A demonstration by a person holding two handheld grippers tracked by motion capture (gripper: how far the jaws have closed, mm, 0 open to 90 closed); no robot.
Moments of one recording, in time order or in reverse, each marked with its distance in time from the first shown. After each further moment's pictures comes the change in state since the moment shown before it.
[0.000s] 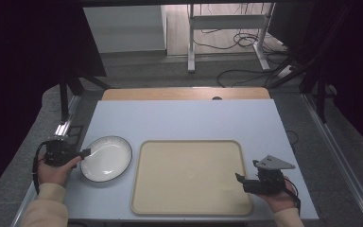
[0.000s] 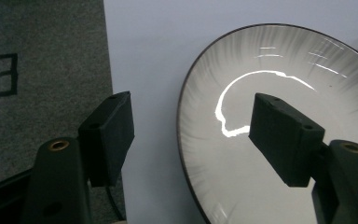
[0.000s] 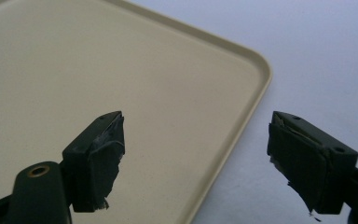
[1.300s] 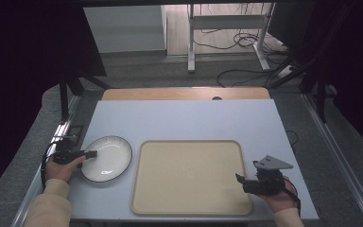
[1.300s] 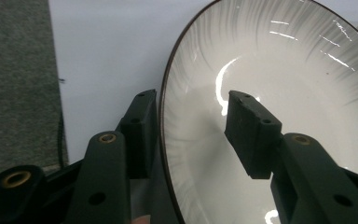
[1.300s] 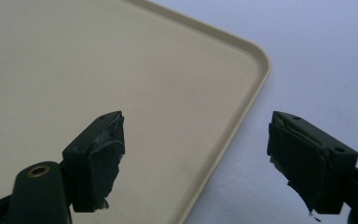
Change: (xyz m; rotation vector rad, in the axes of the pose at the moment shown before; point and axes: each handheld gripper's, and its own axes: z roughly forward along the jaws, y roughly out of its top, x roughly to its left) left arm 0.010 -0.002 0.034 0.109 -0.169 -0.066; right arm 0.000 -0.002 0.003 0.027 -0.015 -0.012
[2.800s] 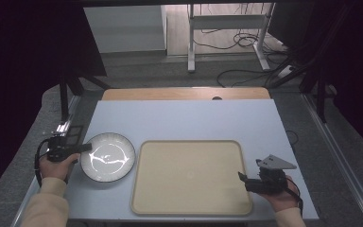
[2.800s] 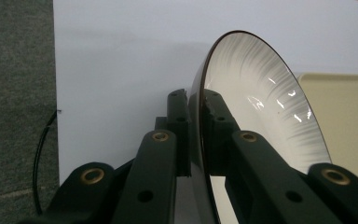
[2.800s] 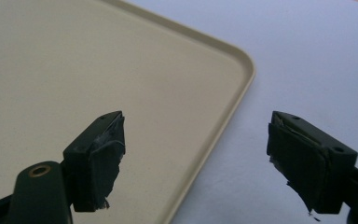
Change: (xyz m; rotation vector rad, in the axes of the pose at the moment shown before) left arm -0.012 0.008 -0.028 -0.141 -0.053 -0.056; right arm -0.005 0.000 -0.004 -0.021 -0.029 0.001
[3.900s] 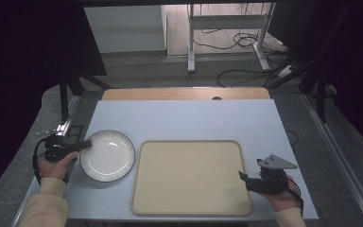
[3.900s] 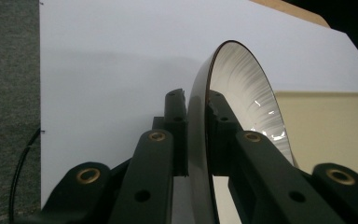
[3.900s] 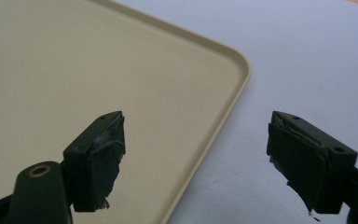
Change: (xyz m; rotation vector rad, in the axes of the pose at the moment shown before) left arm -0.002 0.001 -0.009 -0.084 -0.063 -0.007; right arm -0.002 0.000 -0.001 -0.006 -0.009 0.010
